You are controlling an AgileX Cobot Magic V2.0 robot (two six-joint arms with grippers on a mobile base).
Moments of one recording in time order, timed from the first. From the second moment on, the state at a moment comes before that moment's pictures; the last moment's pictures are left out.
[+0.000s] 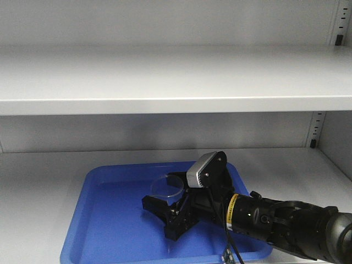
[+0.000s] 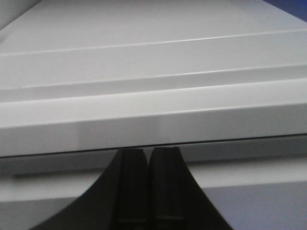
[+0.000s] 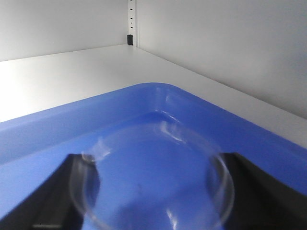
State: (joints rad) left arm -0.05 -0.02 0.03 0.18 0.36 -0.18; right arm 0.39 1.83 -1.09 -1.00 -0.77 0.75
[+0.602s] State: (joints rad) left arm -0.05 -0.02 0.03 0.18 0.36 -0.18; right arm 0.39 1.77 -1.14 -0.89 -0.77 0.72
